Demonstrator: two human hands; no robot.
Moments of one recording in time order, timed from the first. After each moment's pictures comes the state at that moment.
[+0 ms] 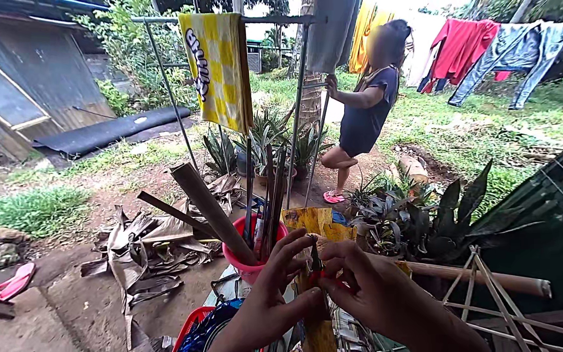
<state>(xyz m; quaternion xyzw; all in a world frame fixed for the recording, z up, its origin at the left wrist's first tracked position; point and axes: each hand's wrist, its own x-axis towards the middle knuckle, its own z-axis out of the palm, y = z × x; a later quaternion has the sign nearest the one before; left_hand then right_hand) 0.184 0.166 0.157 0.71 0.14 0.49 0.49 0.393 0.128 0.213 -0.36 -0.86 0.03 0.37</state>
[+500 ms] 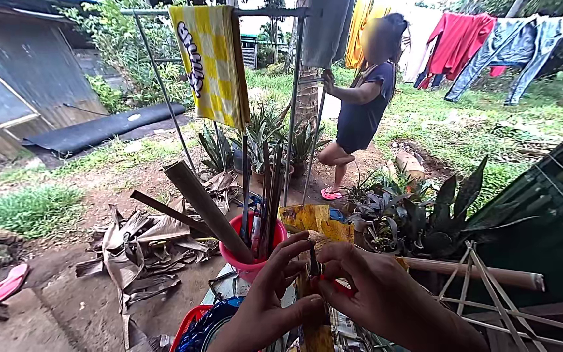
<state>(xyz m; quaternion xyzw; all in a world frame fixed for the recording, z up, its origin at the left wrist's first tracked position) 0.185 0.166 0.151 0.70 0.10 0.48 0.52 0.394 0.126 0.215 -0.37 -0.86 -0.02 0.35</state>
